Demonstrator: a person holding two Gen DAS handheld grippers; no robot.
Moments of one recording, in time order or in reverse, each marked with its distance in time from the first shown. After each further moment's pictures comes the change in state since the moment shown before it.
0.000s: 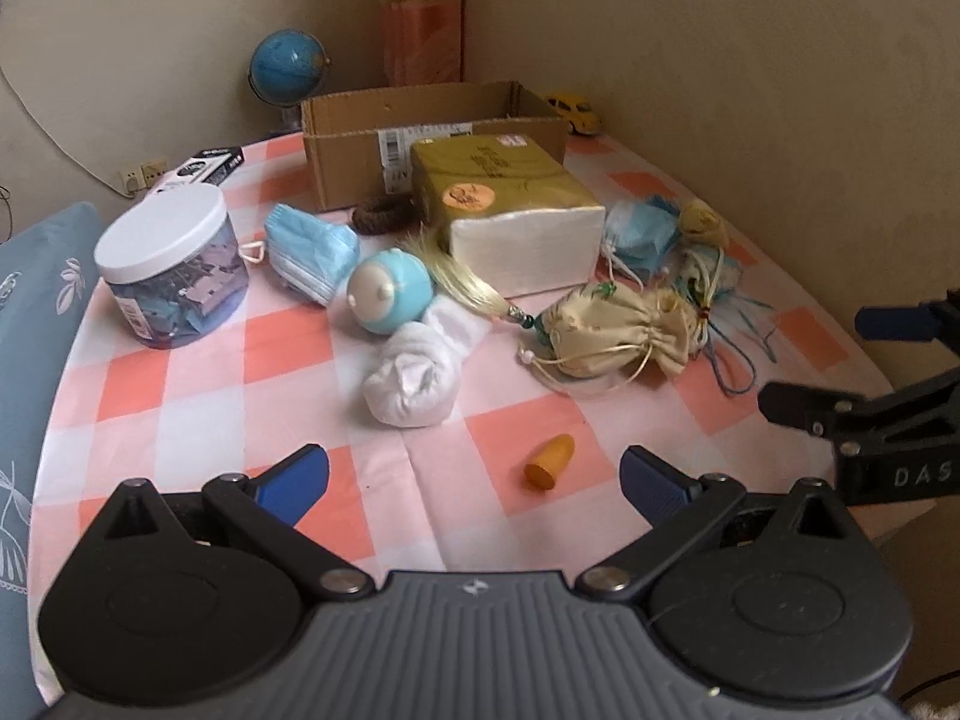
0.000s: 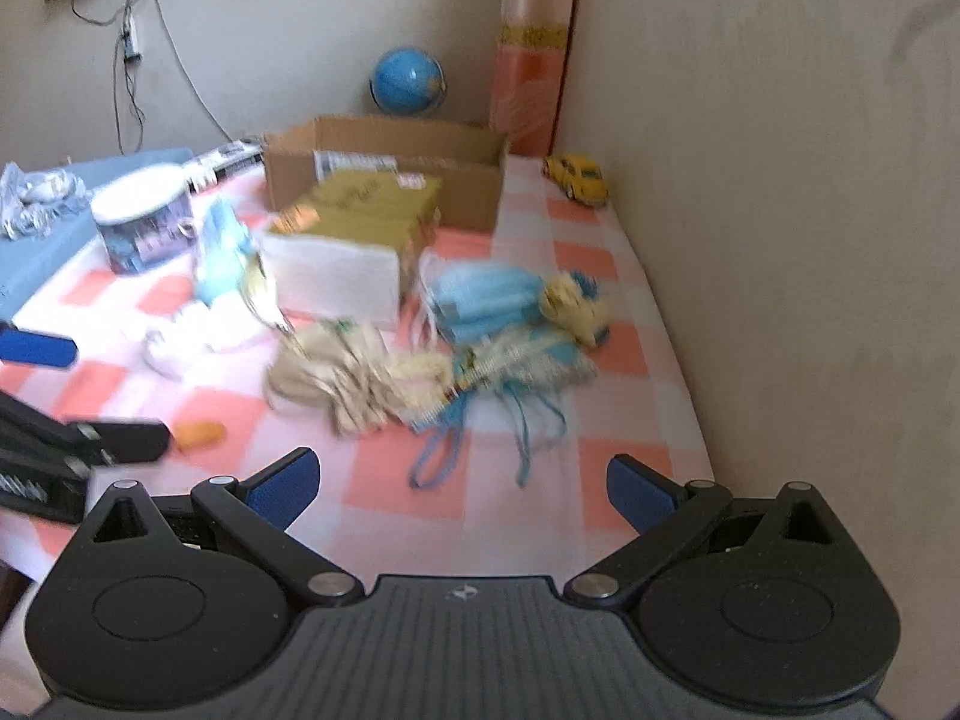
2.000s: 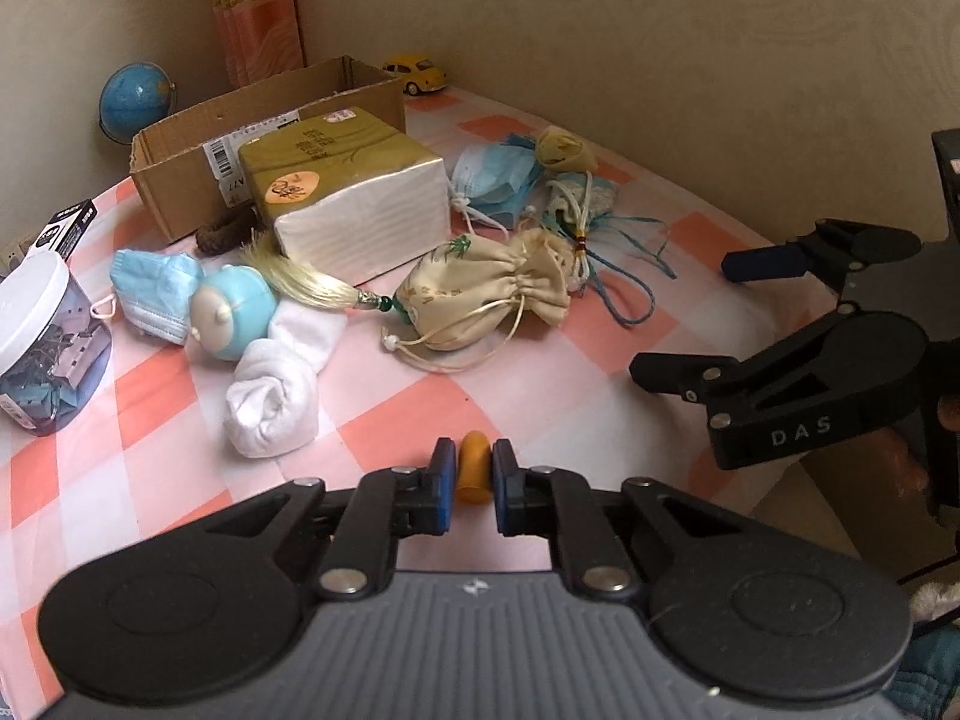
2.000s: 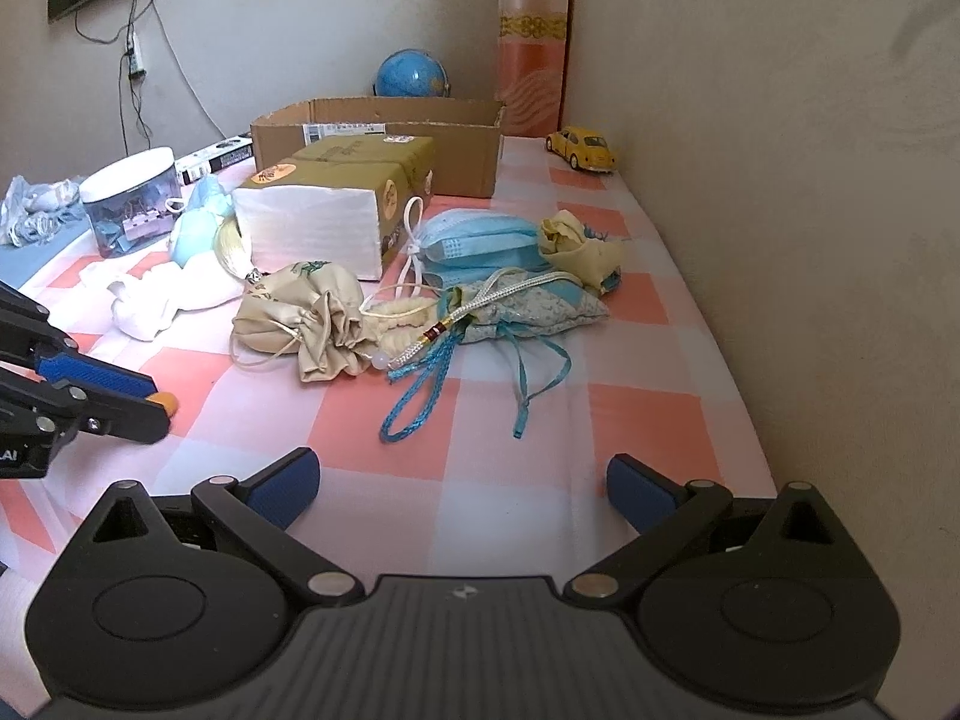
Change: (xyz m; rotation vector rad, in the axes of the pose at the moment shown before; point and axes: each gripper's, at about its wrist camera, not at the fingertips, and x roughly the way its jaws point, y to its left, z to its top) left arm 0.016 -0.030 0.000 0.260 0.059 -0.172; right arm 0.031 -0.011 -0.031 0.031 -0.033 0.050
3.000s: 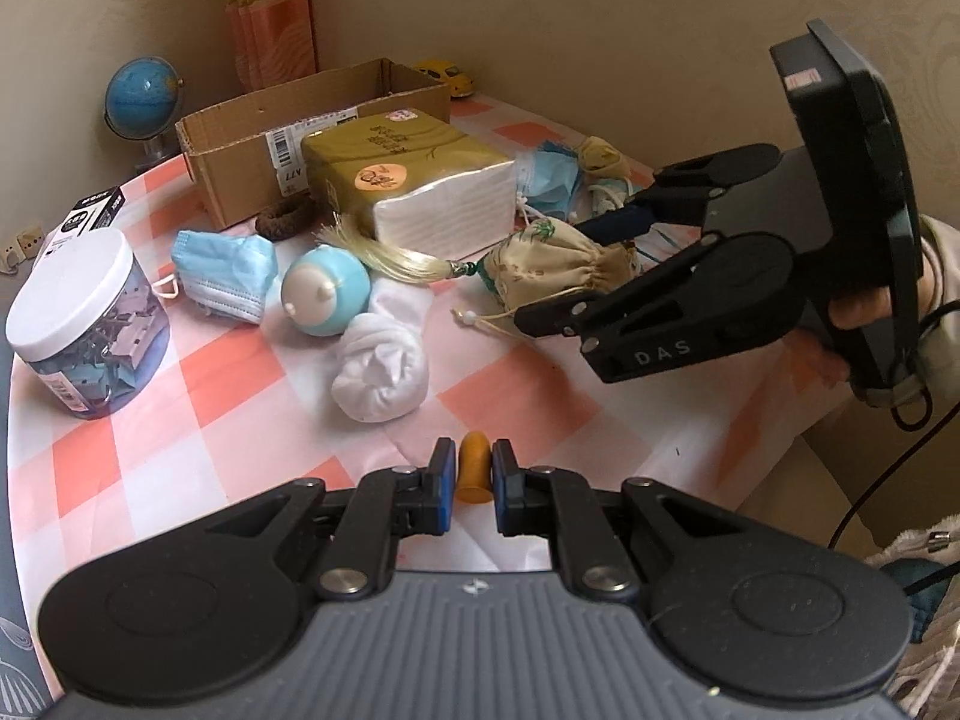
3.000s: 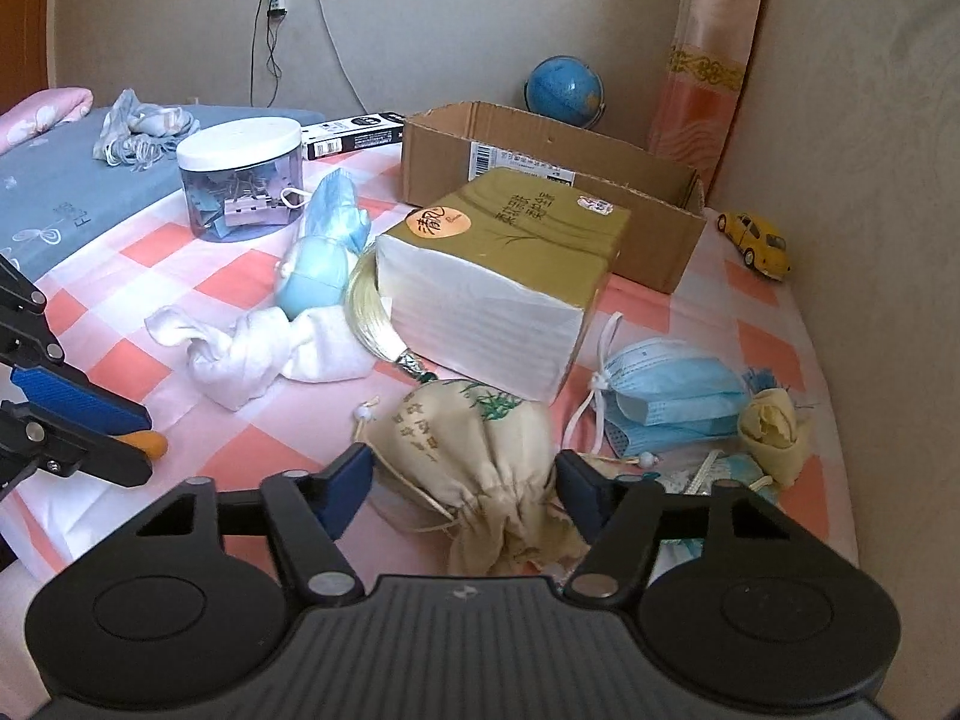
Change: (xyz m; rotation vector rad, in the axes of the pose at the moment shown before) left arm -0.023 0.049 -0.013 -0.003 -0.010 -0.040; right arm 0.048 0.062 0.063 -0.262 0.009 0.165
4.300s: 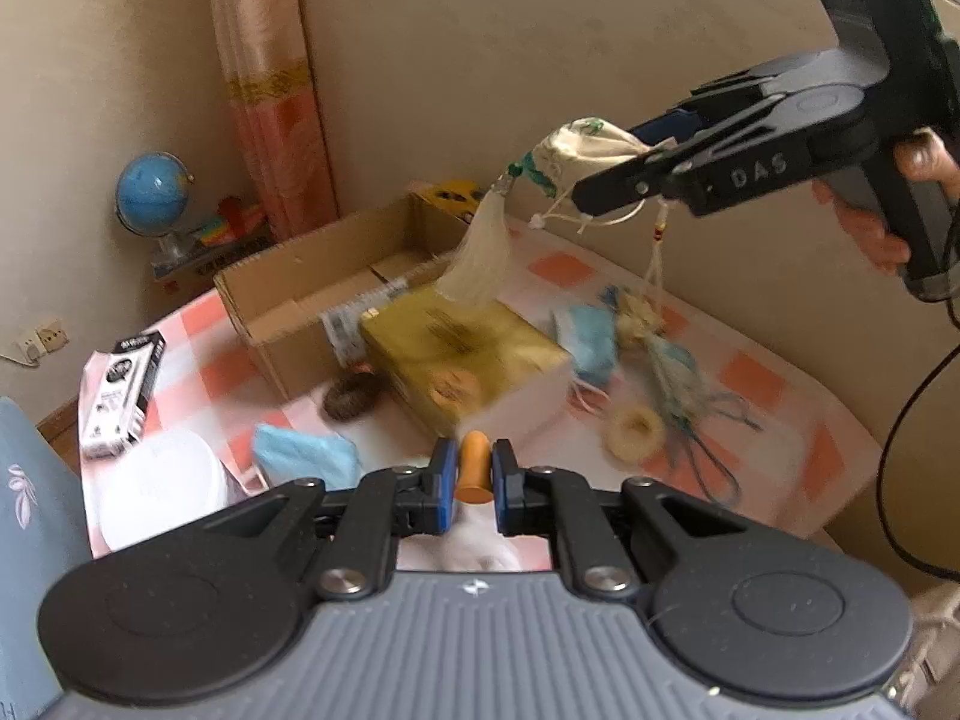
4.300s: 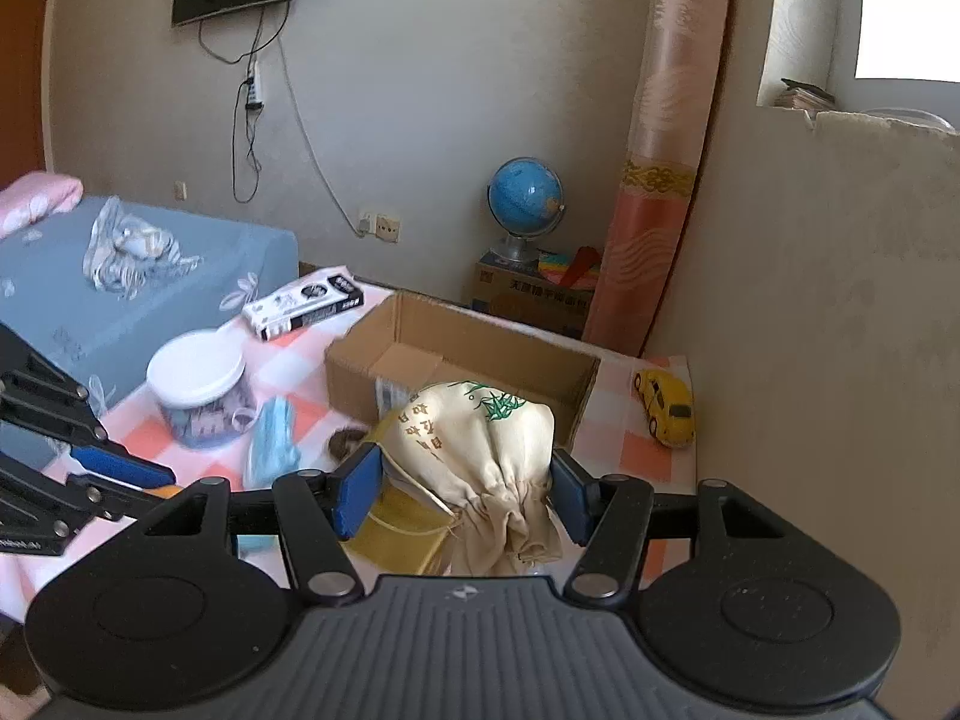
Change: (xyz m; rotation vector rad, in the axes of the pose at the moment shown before) left arm -0.032 0.034 0.089 0.069 -0.115 0.038; right arm -0.080 -0.080 0.126 0.038 -0.130 -0.010
